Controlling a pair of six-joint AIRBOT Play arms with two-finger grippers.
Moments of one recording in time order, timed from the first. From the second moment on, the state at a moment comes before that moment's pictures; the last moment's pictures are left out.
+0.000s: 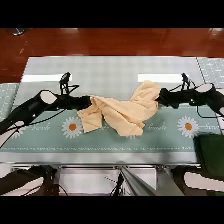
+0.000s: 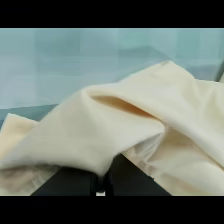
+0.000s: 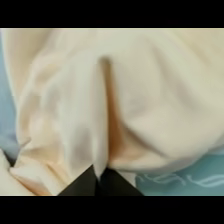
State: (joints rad) left arm -0.28 -1.27 0.78 0.81 -0.65 -1.41; right arm -0.13 -1.43 0.90 -0.78 0.88 1.36
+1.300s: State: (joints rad) left arm 0.15 -0.48 1.18 1.06 -1.13 -1.44; right arm -0.10 -0.56 1.45 -1.11 1.54 1.47
